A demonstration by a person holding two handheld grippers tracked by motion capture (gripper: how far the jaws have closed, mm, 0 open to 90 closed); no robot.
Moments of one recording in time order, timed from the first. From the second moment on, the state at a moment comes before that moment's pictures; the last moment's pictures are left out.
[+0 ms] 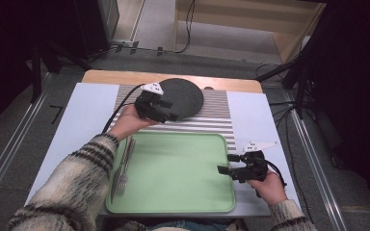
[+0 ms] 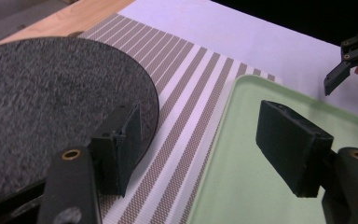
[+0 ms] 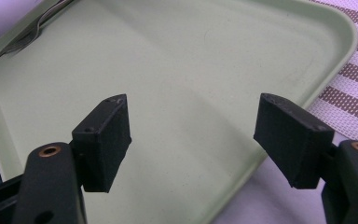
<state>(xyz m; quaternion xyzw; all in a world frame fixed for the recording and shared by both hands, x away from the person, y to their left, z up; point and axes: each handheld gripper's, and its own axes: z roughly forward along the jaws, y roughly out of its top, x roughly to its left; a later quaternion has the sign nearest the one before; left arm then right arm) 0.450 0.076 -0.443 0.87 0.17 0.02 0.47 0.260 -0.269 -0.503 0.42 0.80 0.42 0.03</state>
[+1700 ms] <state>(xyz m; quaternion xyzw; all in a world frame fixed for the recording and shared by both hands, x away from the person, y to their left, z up) 0.464 0.040 -0.494 0.89 -0.05 0.26 0.37 0.258 -0.274 -0.505 0.43 0.80 0.42 0.03</state>
